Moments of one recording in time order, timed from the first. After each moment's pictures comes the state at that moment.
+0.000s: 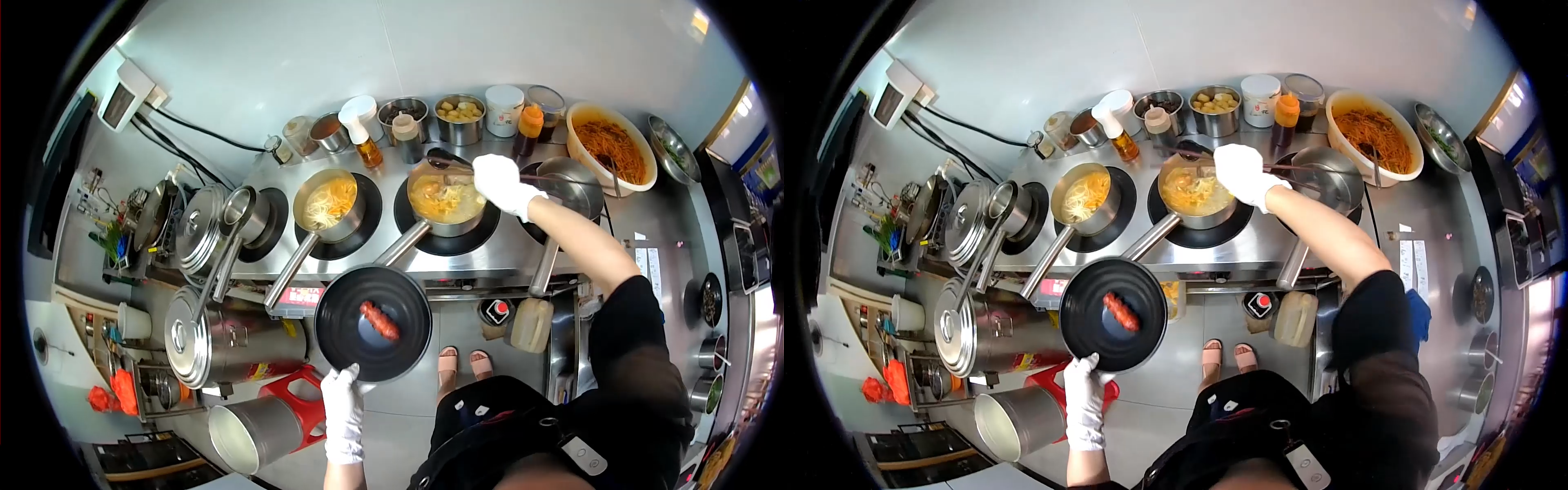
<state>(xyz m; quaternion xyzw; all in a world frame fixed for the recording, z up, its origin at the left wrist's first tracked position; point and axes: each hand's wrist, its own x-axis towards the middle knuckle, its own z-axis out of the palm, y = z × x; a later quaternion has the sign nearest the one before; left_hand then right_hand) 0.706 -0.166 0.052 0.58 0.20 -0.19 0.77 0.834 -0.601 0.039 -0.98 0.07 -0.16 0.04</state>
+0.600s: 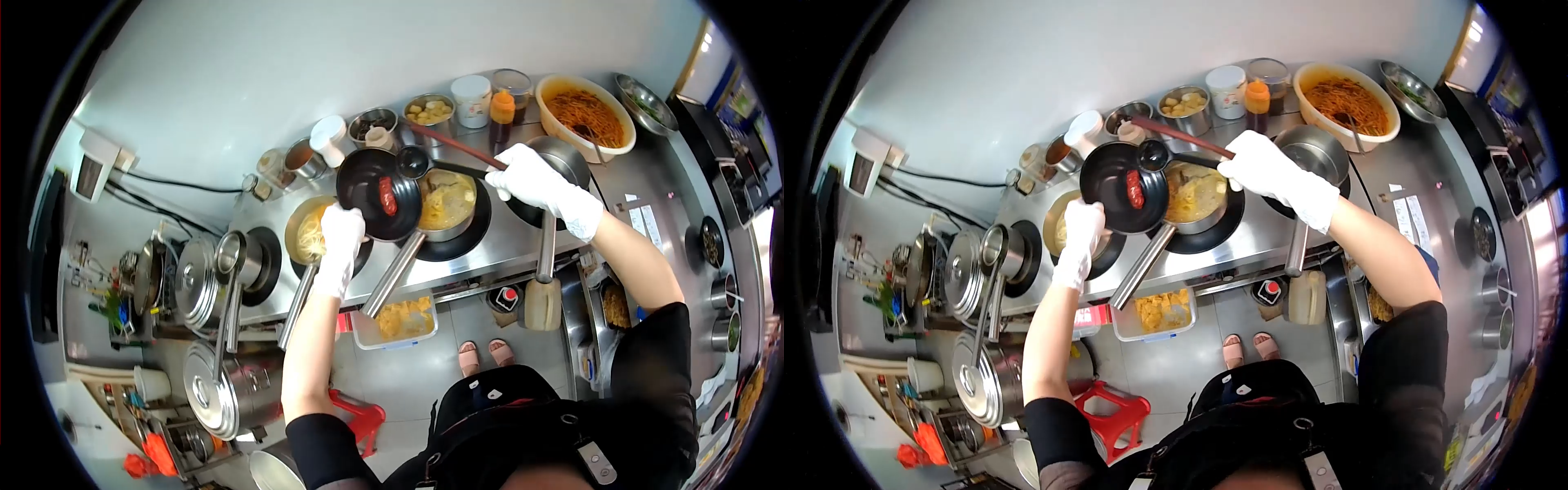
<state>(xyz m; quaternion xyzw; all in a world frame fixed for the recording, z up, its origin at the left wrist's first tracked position) 0.972 -0.349 0.067 0.88 -0.15 -0.09 0.43 0.759 -0.579 0.151 -0.87 0.24 -0.06 0.43</state>
